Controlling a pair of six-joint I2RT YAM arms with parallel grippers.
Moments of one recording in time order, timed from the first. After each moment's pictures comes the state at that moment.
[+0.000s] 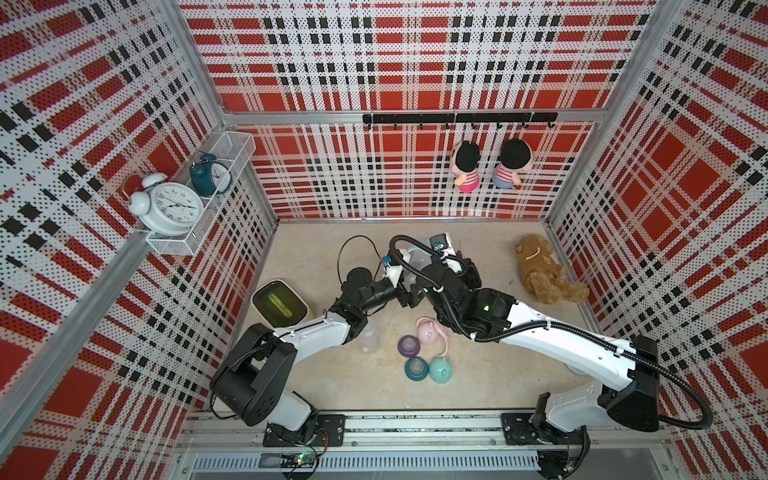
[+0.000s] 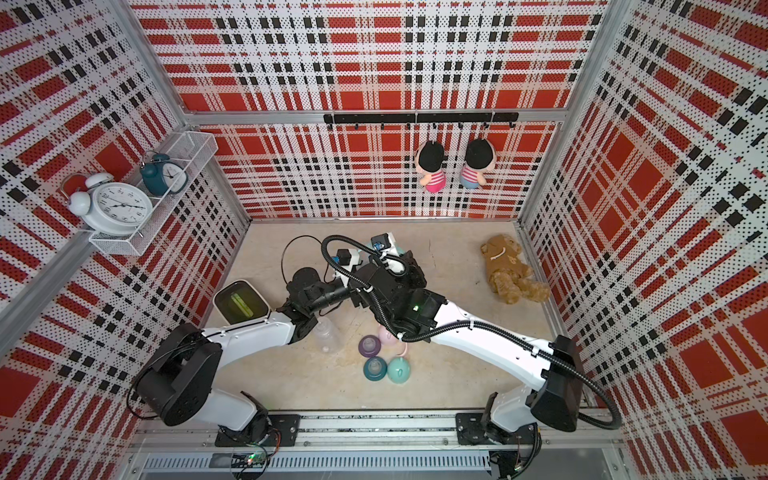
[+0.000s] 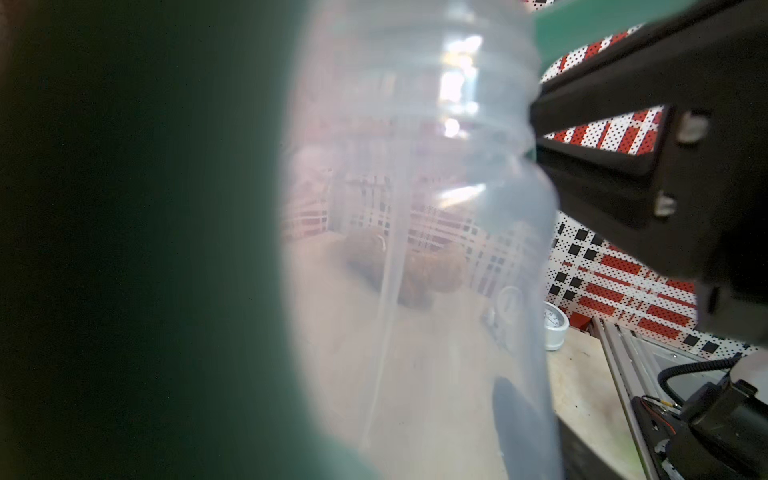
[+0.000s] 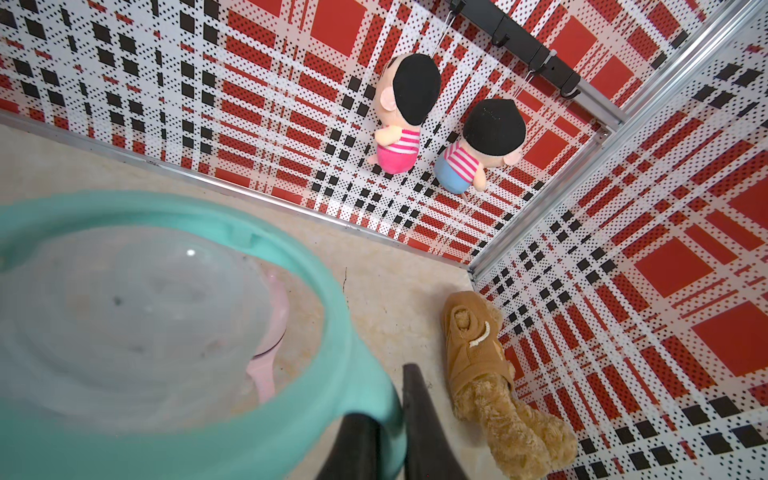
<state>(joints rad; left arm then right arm) -0.58 1.50 0.71 0.83 0.53 -0.18 1.06 1.45 1.35 -0.49 1.21 0.09</state>
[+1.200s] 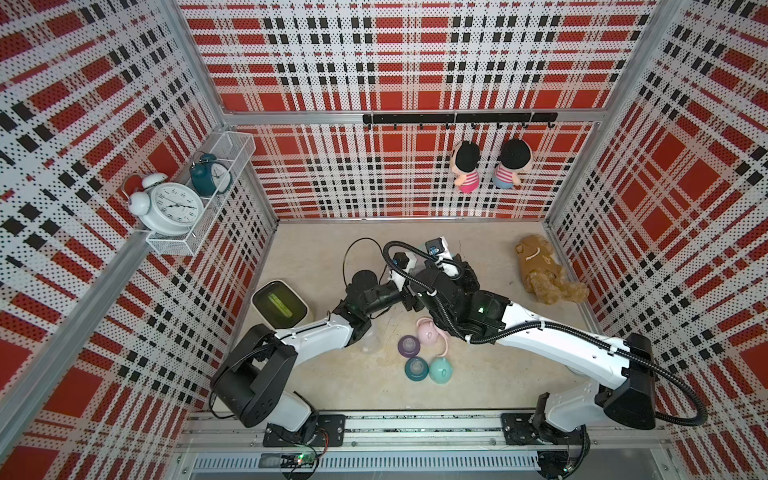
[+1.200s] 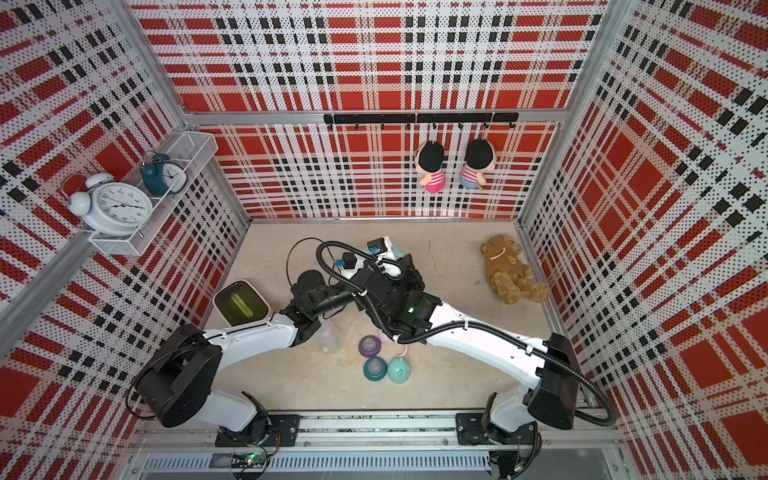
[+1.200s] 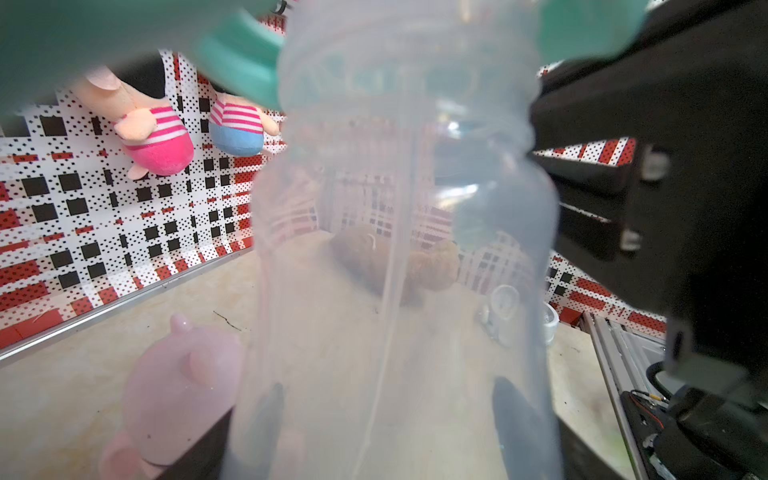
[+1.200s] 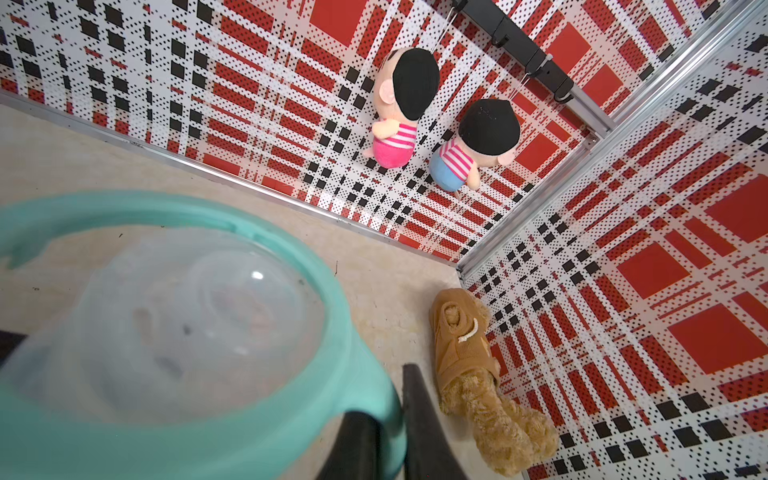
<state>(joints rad) -0.62 1.49 0.71 0.83 0.51 -0.18 1.07 1.46 1.35 -0.53 1.24 0.11</state>
